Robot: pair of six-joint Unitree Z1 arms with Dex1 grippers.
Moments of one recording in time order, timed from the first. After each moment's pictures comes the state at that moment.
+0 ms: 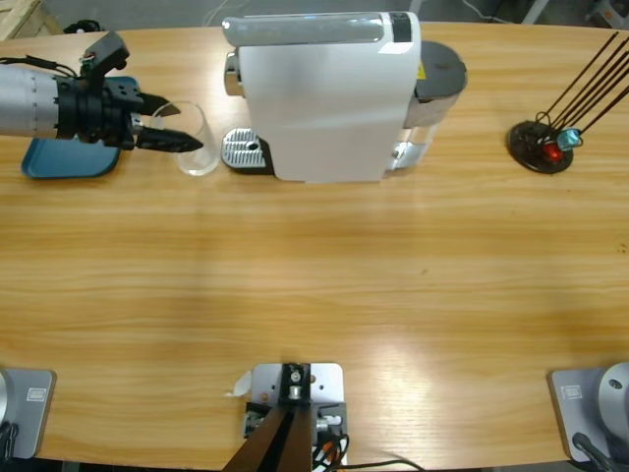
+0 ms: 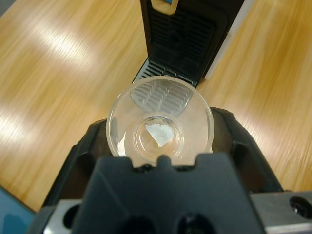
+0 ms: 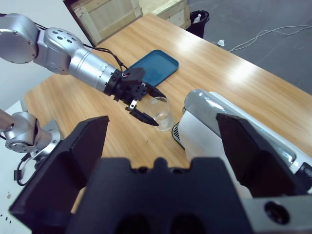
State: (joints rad) arm 0 -0.35 1.69 -0.80 -0.09 -0.50 0.49; arm 1 0.91 1.54 -1.34 0.26 0.08 0.17
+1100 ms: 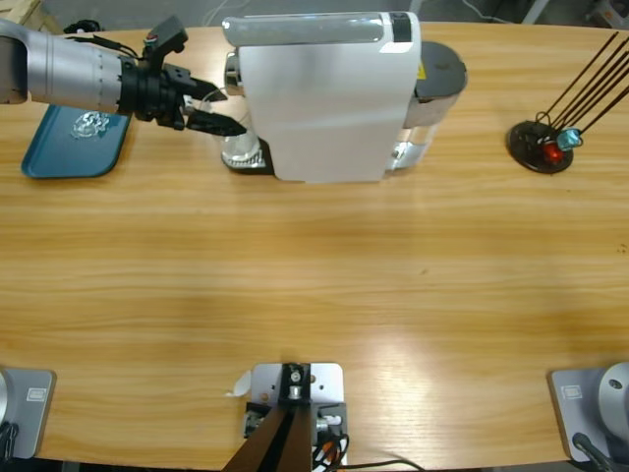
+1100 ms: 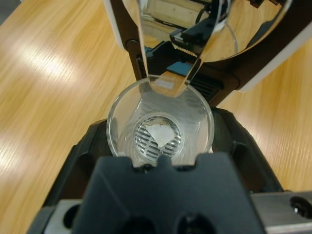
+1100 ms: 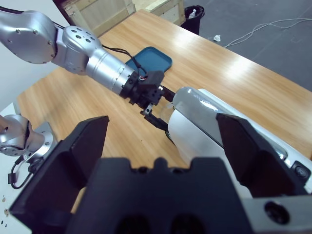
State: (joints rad) arm 0 -0.41 1.87 -0.96 -0.12 -0.57 0.49; arm 1 0.87 1.56 -1.34 0.26 0.10 0.16
